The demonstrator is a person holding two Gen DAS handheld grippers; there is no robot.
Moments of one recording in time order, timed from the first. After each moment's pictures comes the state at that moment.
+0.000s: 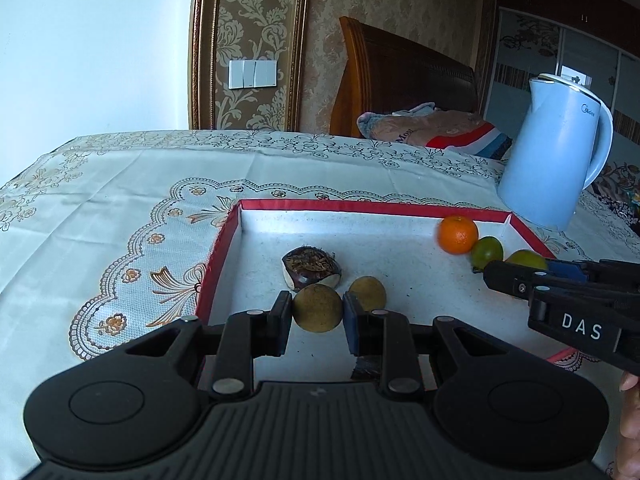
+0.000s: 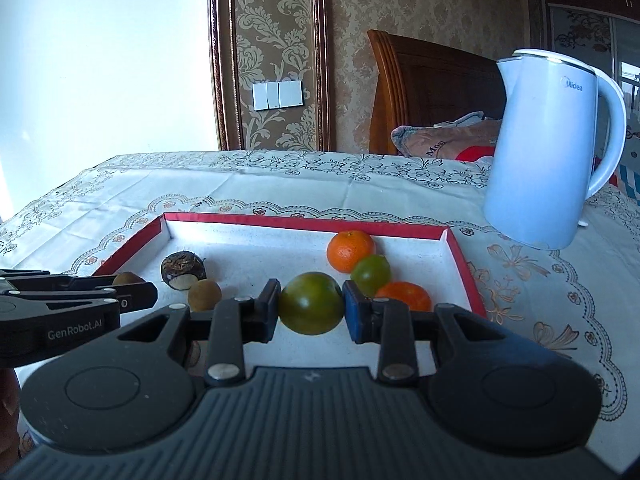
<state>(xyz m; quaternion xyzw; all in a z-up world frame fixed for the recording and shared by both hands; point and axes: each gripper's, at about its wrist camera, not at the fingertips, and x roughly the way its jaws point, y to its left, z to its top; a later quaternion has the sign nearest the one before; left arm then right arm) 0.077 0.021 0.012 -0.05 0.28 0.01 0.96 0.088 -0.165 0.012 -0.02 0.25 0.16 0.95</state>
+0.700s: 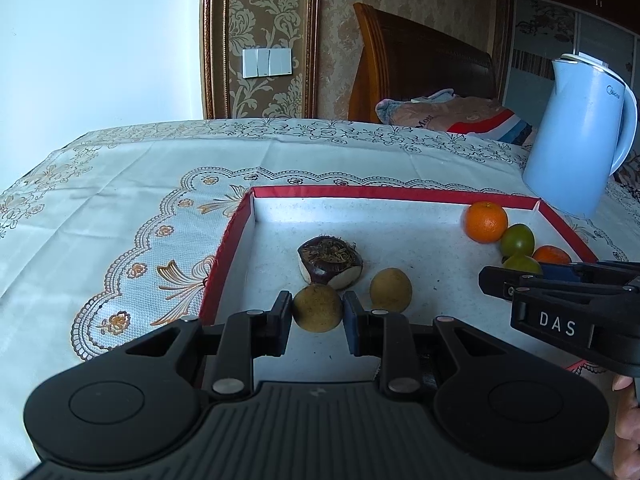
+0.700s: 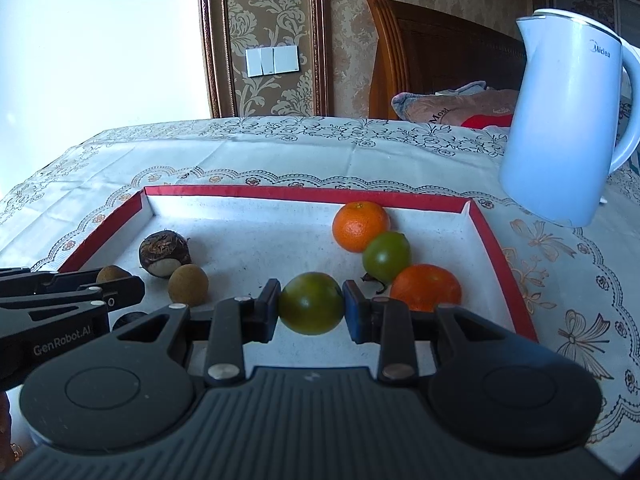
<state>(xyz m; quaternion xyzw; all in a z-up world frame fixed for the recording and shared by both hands) 0.092 0.018 0.001 -0.03 0.30 0.04 0.95 0.118 -0.152 -0.009 -0.03 0.30 0.15 0.94</state>
